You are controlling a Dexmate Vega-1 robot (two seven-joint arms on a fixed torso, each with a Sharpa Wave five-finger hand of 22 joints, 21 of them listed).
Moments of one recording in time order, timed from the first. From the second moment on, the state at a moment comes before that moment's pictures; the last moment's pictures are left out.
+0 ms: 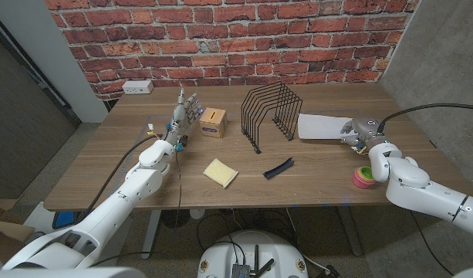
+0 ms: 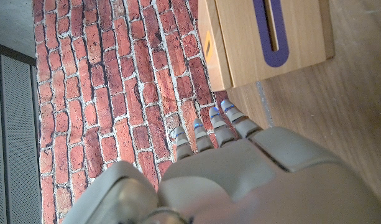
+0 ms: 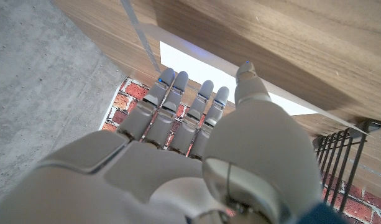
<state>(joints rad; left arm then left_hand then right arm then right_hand) 0.84 0.51 0.37 -1.30 -0.65 -0.29 -0.03 0.01 0.06 -0.08 0.14 0.29 0.10 -0.20 0.20 0.20 0.10 -0.12 0.21 0.19 0.18 -0.04 0.18 0.18 0.19 0.01 0.21 0.19 -1.01 -1.10 -0.56 -1.97 -0.51 -0.76 -0.16 0.89 -0.02 0.25 -0.15 0.20 0.73 -0.22 0.28 0.20 0.78 -0.21 0.17 0.26 0.67 -0.06 0.18 0.42 0.65 -0.06 0.21 0.18</state>
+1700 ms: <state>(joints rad) 0.84 0.51 0.37 -1.30 -0.65 -0.29 -0.03 0.01 0.06 -0.08 0.14 0.29 0.10 -0.20 0.20 0.20 0.10 -0.12 0.21 0.19 0.18 -0.04 0.18 0.18 0.19 0.01 0.21 0.19 -1.03 -1.13 -0.47 -2.01 -0.30 -0.71 -0.14 0.70 -0.03 0.20 -0.09 0.24 0.29 -0.17 0.18 0.19 0.32 -0.12 0.17 0.20 0.30 -0.04 0.19 0.30 0.49 -0.05 0.19 0.17</state>
